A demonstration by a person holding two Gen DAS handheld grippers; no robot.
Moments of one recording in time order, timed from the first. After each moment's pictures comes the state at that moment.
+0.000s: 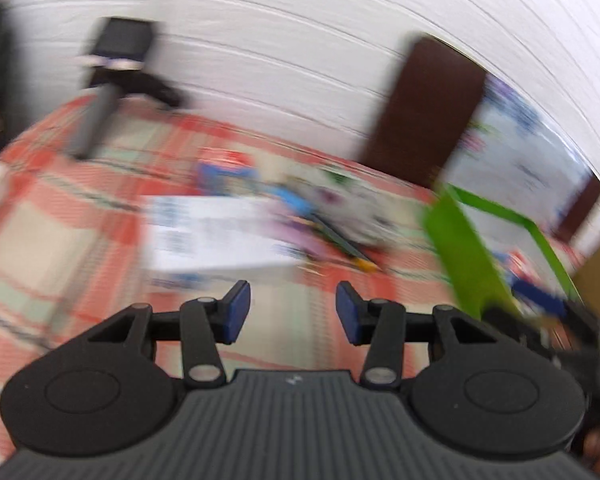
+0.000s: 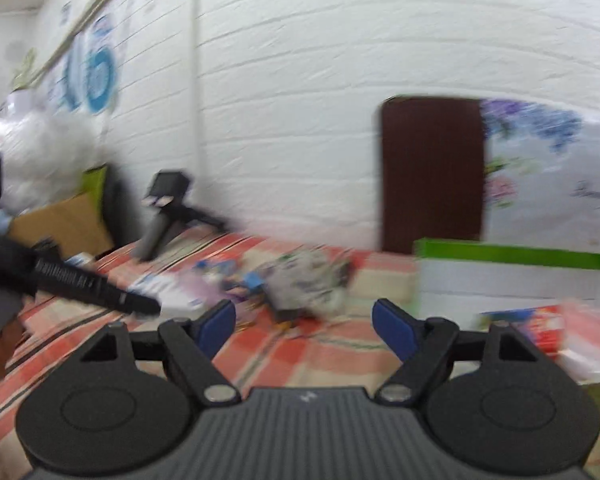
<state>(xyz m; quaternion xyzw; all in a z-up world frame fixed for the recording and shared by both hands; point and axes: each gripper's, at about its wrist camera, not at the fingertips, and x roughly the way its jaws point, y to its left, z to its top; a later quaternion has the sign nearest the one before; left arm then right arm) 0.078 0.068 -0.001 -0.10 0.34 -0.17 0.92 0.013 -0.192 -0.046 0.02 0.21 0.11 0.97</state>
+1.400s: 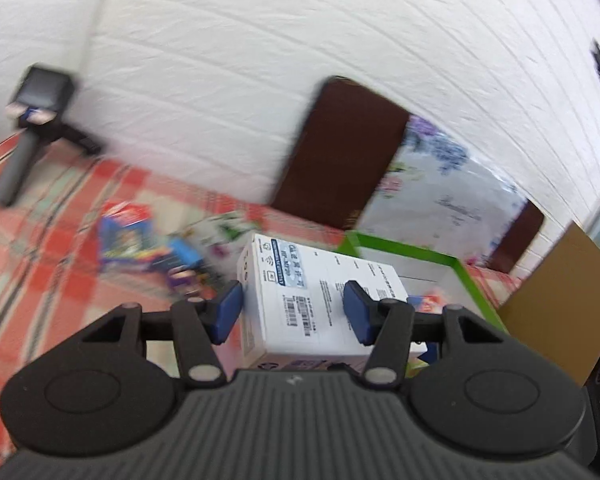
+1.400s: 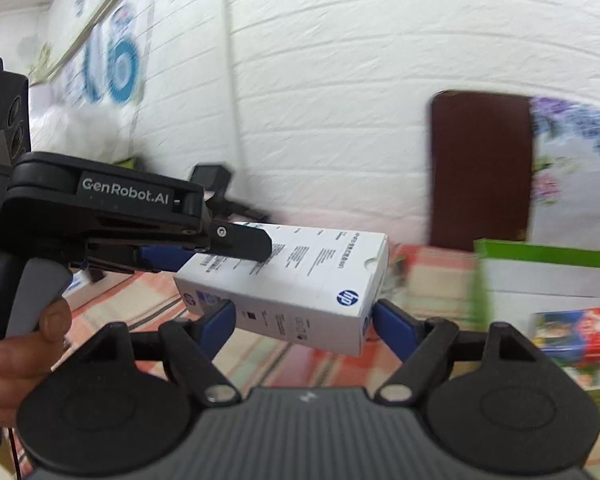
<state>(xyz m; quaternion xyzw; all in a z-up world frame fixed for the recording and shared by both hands) 0.063 -0.013 0.039 -0.12 0.28 -0.27 0.91 -0.002 -0.182 -0.015 0.04 0.20 0.06 0.98</state>
